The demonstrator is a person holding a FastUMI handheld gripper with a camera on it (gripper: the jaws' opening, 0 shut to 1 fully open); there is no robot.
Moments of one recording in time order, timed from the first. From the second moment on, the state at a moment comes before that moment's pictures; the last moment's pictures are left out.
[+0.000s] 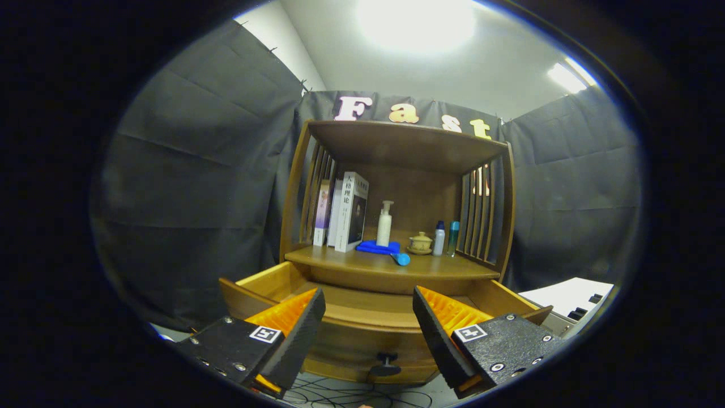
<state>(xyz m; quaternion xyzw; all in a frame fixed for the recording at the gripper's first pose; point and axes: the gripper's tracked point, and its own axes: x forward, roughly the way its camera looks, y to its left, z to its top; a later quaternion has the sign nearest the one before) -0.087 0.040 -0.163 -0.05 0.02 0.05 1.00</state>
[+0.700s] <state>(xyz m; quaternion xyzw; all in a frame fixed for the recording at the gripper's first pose) -0.080 -0.011 -0.247 -0.05 0.10 -0.01 0.99</state>
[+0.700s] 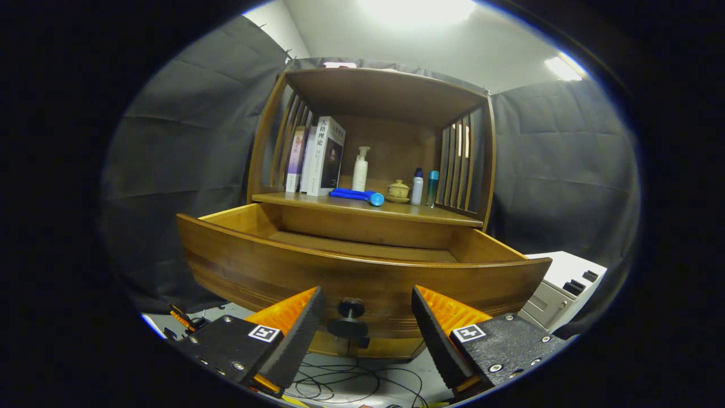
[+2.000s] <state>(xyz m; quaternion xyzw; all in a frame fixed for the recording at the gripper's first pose) -0.010 -0.013 -0.232 0.09 0.08 0.00 0.99</state>
